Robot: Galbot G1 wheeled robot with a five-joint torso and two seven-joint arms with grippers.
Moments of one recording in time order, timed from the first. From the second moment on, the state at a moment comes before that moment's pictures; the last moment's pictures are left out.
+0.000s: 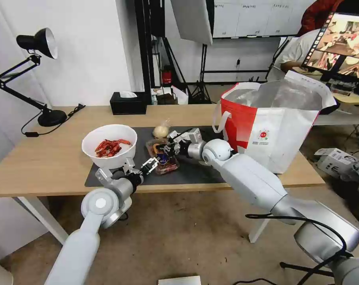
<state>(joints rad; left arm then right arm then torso) 1.04 -1.25 -0.36 -1.90 -1.46 0.50 -0.45 -0.22 1.25 -0.42 1.13 0.68 -0.32 -0.44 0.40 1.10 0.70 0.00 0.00</state>
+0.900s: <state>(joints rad) 1.00 -1.27 -0.33 -1.87 -1.47 0.49 -0.48 -0.23 1.23 -0.41 1.15 0.71 -0.32 -0.43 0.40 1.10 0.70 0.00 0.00</state>
